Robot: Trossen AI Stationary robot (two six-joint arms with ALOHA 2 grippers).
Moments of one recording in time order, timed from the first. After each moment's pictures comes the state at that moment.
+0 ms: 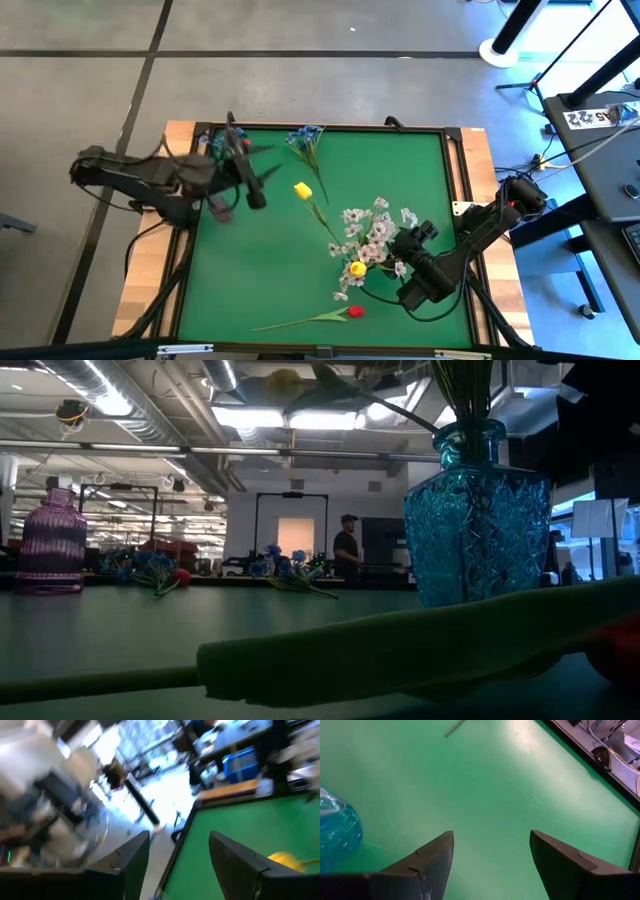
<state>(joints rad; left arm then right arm) -0.19 1.02 1.09 -0.28 -0.76 0.34 0.75 1.67 1.15 -1.27 0.79 1.51</state>
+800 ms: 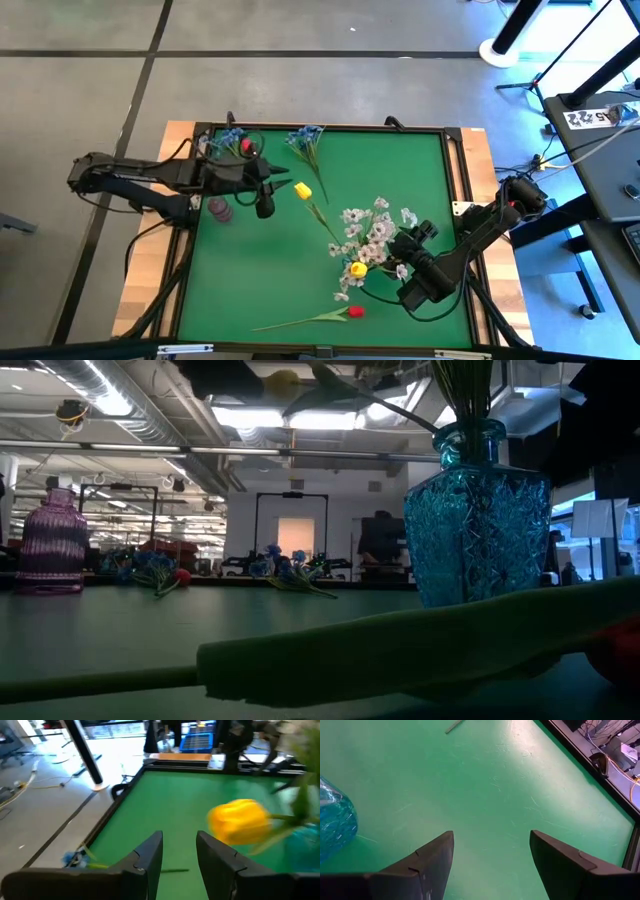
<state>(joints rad) -0.02 1.05 0.91 -0.27 -0.38 -0.03 0.75 1.67 1.15 -1.28 0.79 1.46</state>
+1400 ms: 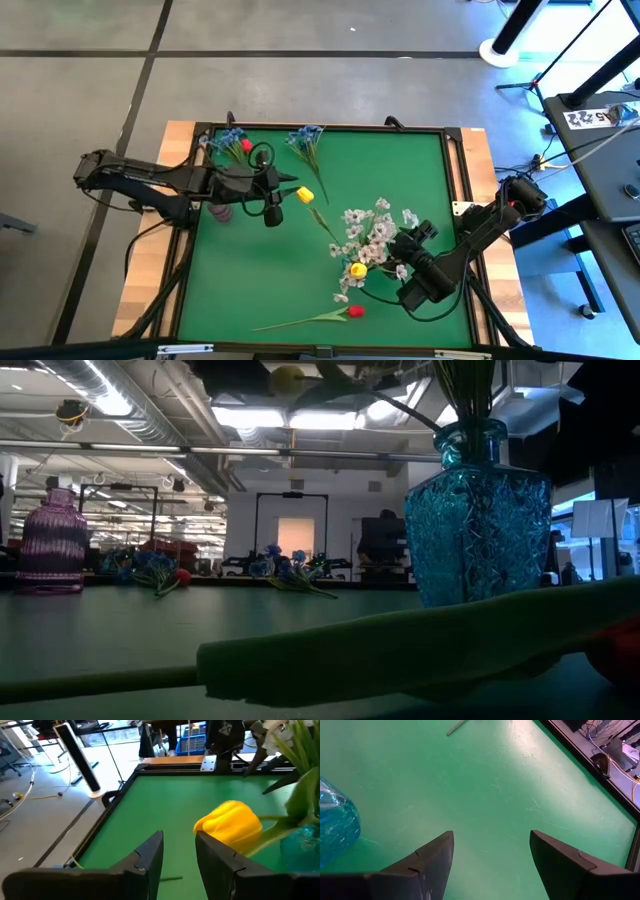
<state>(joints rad) -0.09 1.14 0.91 -0.17 -0.43 0.01 0.75 1.67 1.15 -1.27 0.80 1.46</state>
